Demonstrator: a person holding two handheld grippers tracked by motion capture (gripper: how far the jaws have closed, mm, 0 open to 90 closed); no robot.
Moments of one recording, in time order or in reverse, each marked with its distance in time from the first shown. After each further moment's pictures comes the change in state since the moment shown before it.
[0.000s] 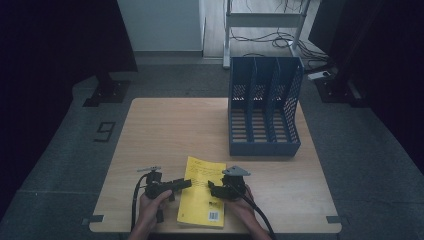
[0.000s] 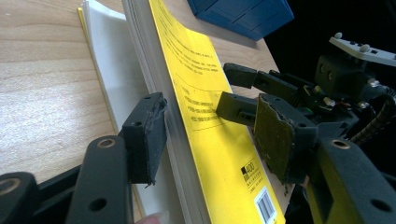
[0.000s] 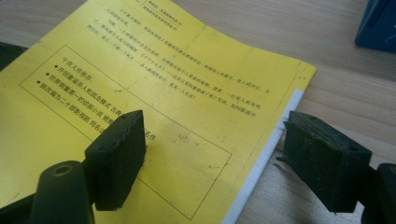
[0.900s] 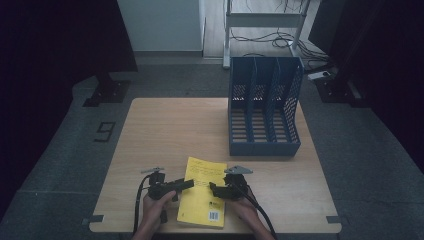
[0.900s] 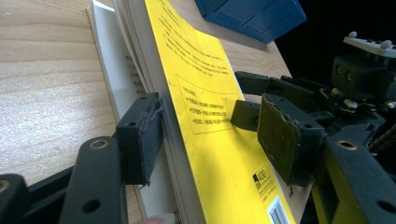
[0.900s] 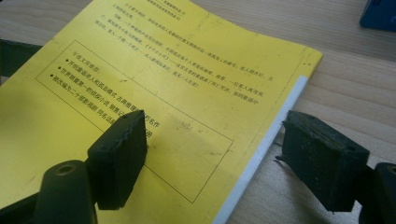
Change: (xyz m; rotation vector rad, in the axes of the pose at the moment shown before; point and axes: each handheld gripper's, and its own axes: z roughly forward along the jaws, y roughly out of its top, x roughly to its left) left arm -0.004 -0.004 0.010 -0.024 0.050 0.015; right arm -0.005 0.001 -0.005 0.051 0.035 0.035
